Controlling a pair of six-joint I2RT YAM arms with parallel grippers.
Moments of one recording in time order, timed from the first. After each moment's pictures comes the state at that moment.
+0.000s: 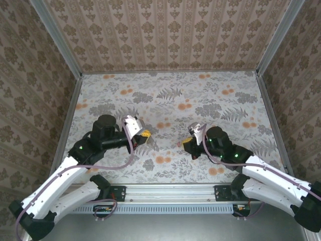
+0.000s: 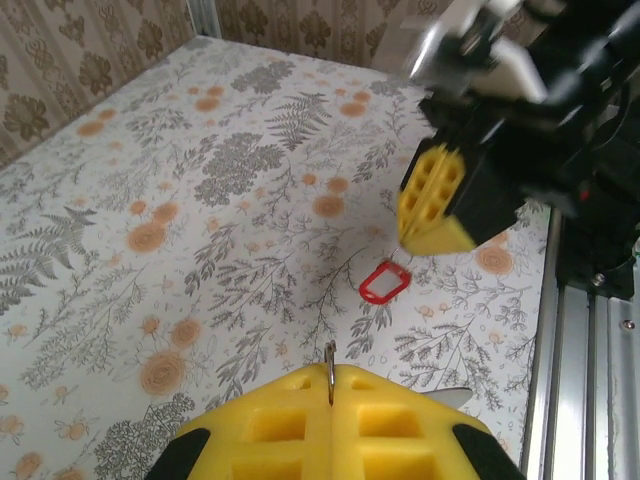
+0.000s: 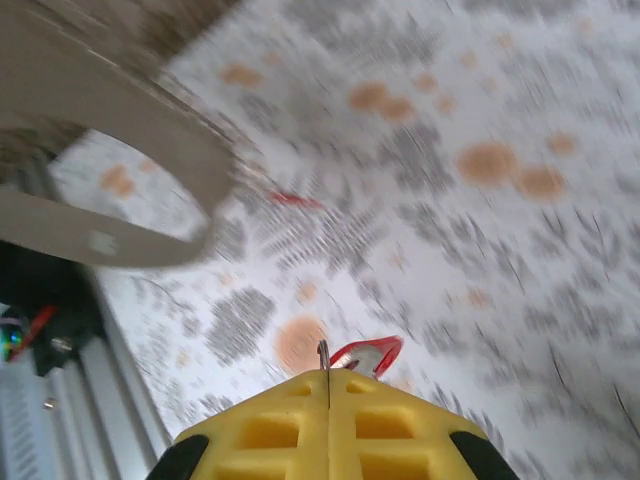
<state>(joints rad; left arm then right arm) -0.74 0.75 0.83 -0.52 0.45 0.21 0.74 0.85 0.52 -0.23 -0.21 0.27</state>
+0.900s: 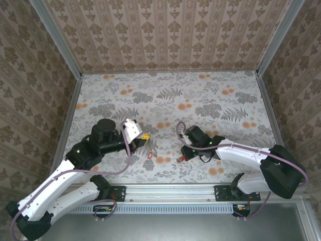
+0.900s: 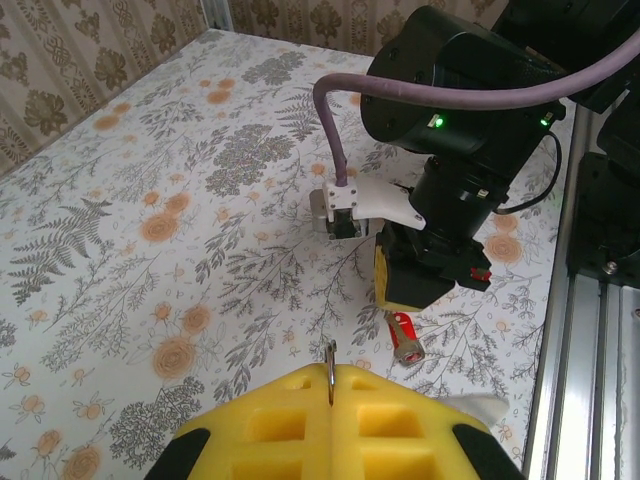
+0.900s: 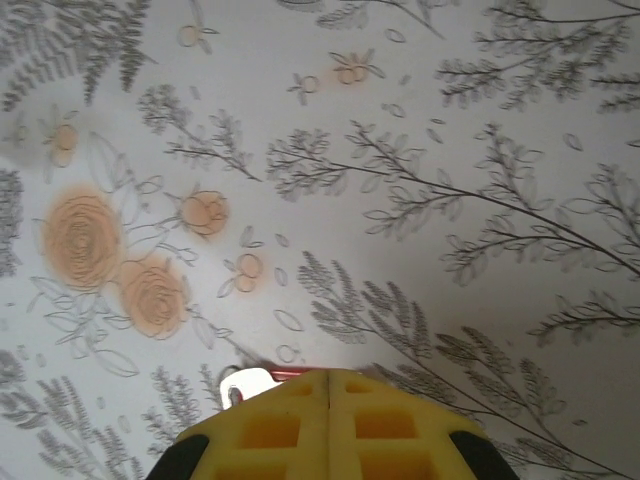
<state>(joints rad) -0.80 0.71 0.83 -0.56 0.35 0.20 0.76 1.32 0.62 -0.32 -0.13 0.34</state>
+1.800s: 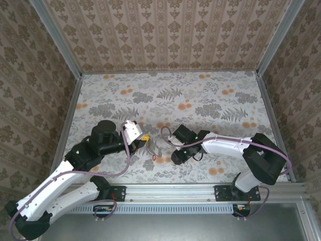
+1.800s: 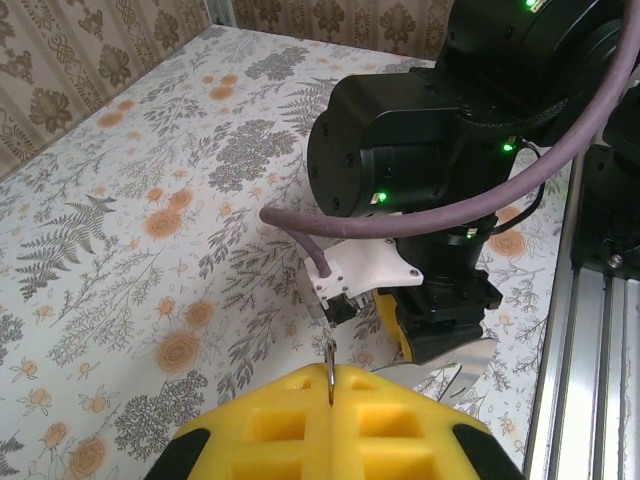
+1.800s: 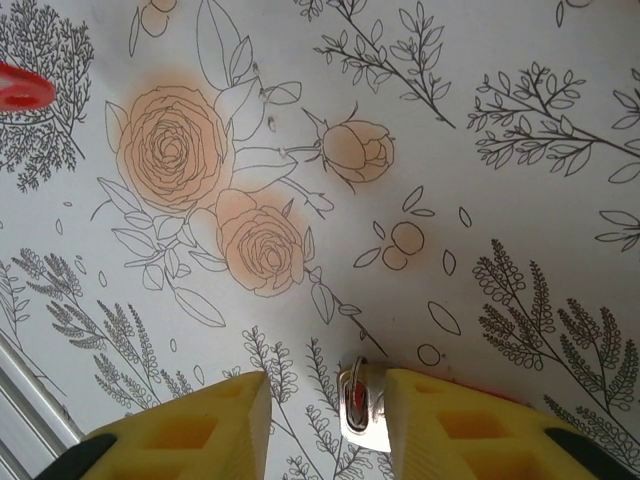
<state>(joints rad) -0.83 0.70 0.83 -0.57 0.31 0.20 0.83 1.54 0.82 -0.50 -0.23 0.18</state>
